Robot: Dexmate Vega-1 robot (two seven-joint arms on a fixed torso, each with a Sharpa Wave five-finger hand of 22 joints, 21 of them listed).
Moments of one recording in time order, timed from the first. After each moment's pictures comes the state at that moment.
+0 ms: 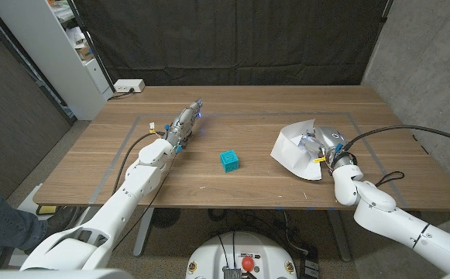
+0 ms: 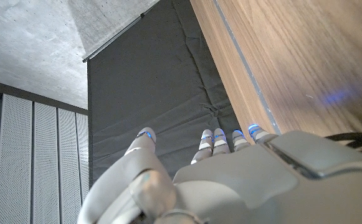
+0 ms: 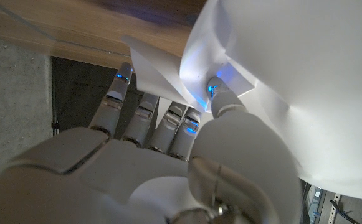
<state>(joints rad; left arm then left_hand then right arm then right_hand) 0.81 0.35 0.26 -1.23 -0.38 -0.20 -0.20 0.28 0.05 0.37 -0.03 0.18 -0.01 0.10 0.19 0.18 -0.09 0.06 0.21 0.20 -0.17 0.08 0.18 0.18 -0.18 0.08 0.19 0.18 -1.13 -0.88 -0.52 -1.89 -0.49 -0.46 -0.46 0.80 0.04 0.47 -0.16 0.32 0.98 -0.18 0.44 0.21 0.96 -0.20 0.38 0.24 0.65 -0.06 0.42 0.26 0.54 0.18 0.23 0.17</state>
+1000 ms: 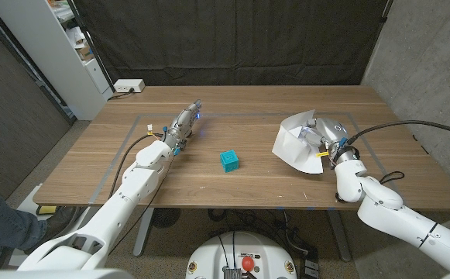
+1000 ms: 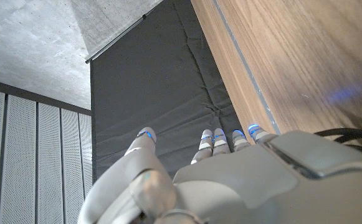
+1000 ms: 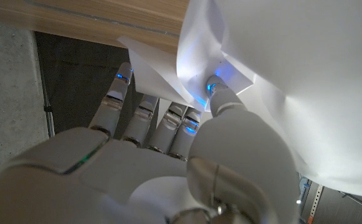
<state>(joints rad) 0.85 0.37 0.25 -1.28 -0.39 -0.20 -0.20 0.27 0.05 0.37 -0.03 0.18 -0.01 0.10 0.19 0.18 -0.09 0.06 0.21 0.20 -0.17 0.08 0.18 0.18 -0.18 0.08 0.19 0.18 -1.16 -0.89 -0.45 -1.96 -0.49 -0.40 -0.49 0.83 0.03 0.47 -0.16 0.30 0.98 -0.18 0.45 0.21 0.96 -0.21 0.38 0.23 0.64 -0.06 0.41 0.26 0.56 0.17 0.22 0.17</state>
